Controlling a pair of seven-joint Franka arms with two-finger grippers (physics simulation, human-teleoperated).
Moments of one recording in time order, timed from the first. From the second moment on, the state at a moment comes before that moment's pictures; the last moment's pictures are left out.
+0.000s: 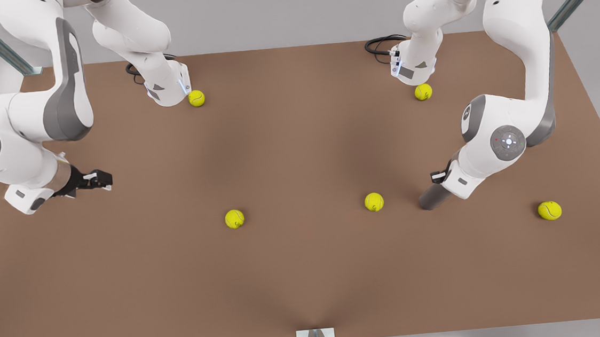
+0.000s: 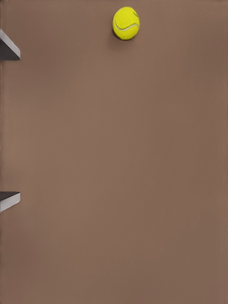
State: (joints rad) left arm 0.32 0.31 -0.54 -1.75 0.14 1.88 -0.36; right arm -0.21 0.15 0.22 -1.60 -0.07 1.62 -0.13
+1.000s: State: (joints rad) left arm 0.10 -0.19 -0.12 -1.83 0.11 1.70 -0.01; right arm -0.22 0.15 0.22 -1.60 -0.07 1.62 -0.14
